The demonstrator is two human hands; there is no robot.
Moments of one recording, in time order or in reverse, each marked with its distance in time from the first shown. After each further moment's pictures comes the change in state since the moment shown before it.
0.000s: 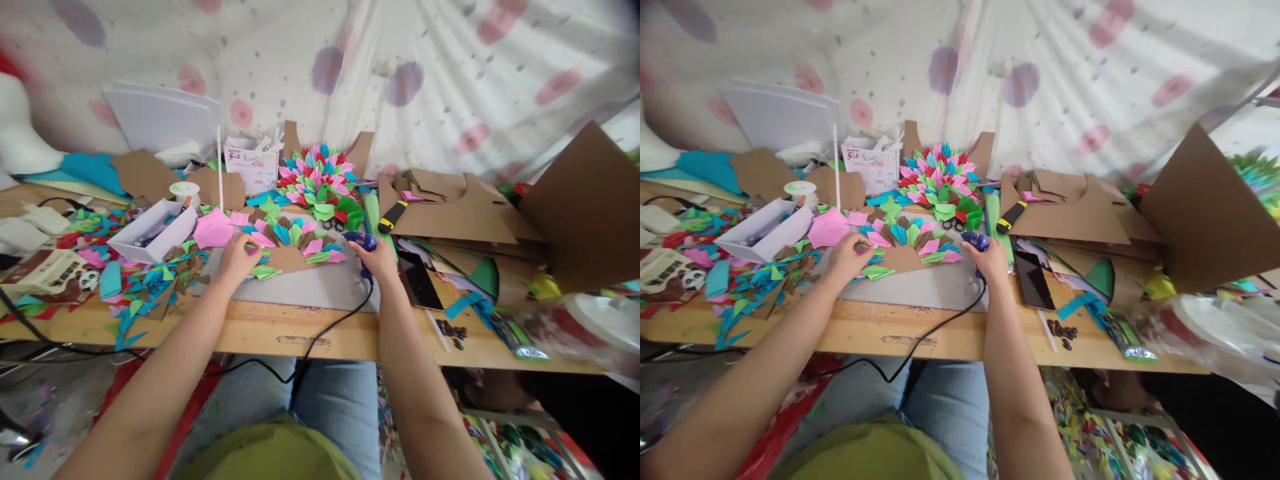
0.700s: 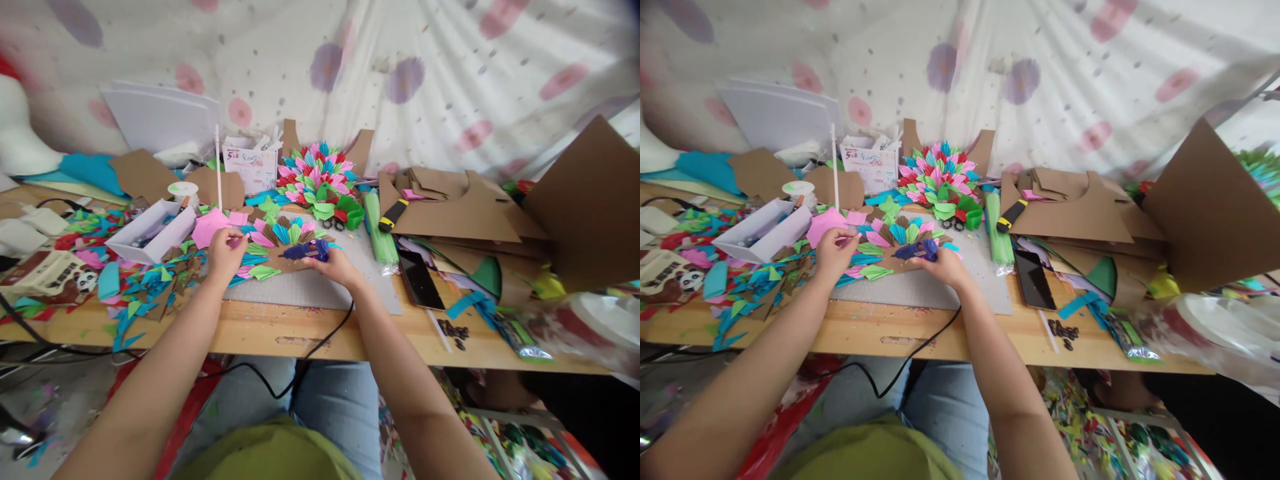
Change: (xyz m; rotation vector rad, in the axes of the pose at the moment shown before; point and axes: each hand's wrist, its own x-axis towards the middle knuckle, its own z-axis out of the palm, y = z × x) left_hand 0.007 -0.025 0.001 -0.185 0.265 -0.122; right_hand -0.034 -0.074 0.020 0.367 -0.535 -0.275
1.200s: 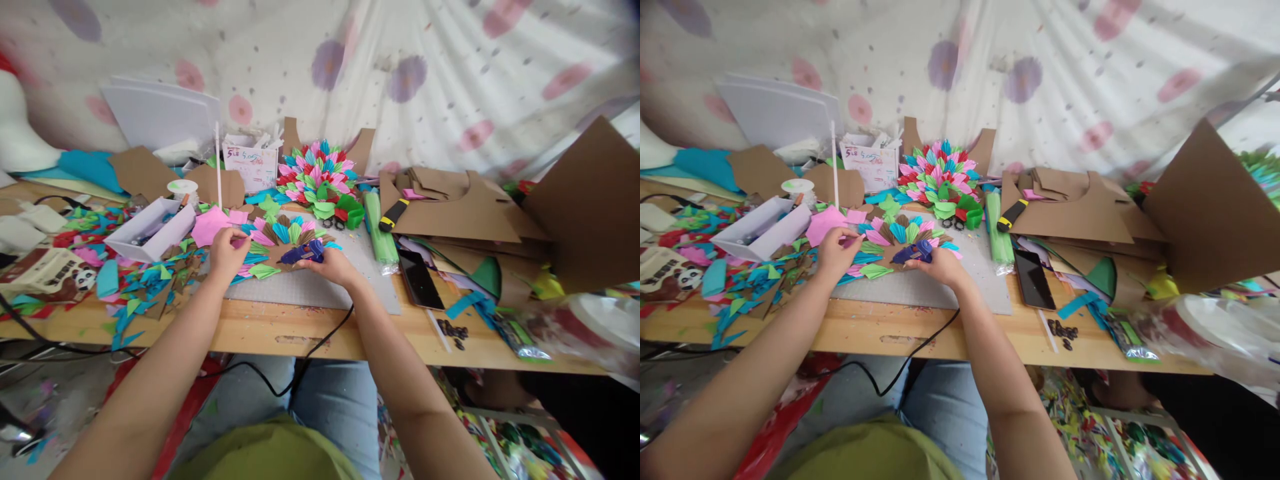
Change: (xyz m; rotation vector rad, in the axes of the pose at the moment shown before) left_hand -0.002 0.001 0.000 0.070 -0.029 0.130; right_hand 0.003 -0.008 0.001 -0.183 -0.077 -0.035
